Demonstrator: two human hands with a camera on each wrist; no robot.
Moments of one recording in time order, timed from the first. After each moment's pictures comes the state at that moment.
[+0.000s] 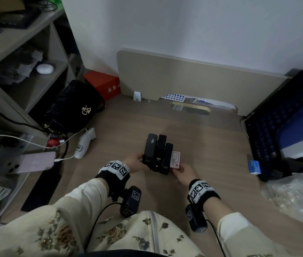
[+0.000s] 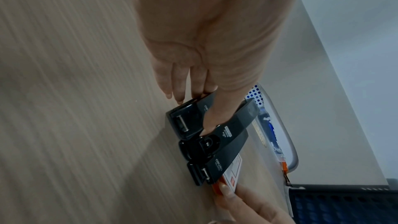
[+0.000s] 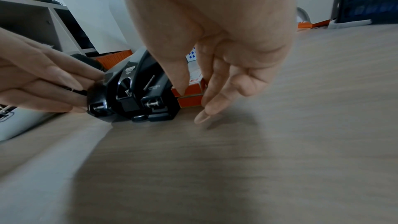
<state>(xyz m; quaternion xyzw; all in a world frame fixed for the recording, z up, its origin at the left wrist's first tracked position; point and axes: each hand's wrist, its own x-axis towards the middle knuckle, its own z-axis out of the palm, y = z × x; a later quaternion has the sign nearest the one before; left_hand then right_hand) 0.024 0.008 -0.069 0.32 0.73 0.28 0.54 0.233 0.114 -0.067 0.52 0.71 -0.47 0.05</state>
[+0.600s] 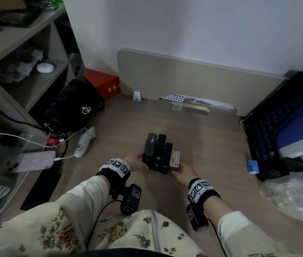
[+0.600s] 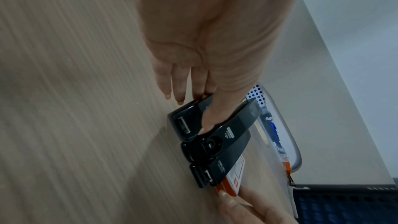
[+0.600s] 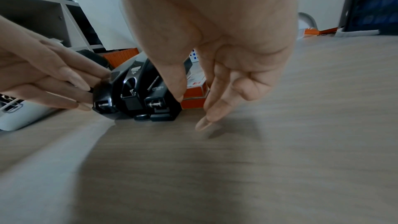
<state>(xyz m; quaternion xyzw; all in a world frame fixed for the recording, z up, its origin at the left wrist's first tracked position) 0.023 0.011 -0.067 0.33 0.74 0.25 0.52 0.232 0.111 -0.058 0.49 0.74 -0.45 0.08</state>
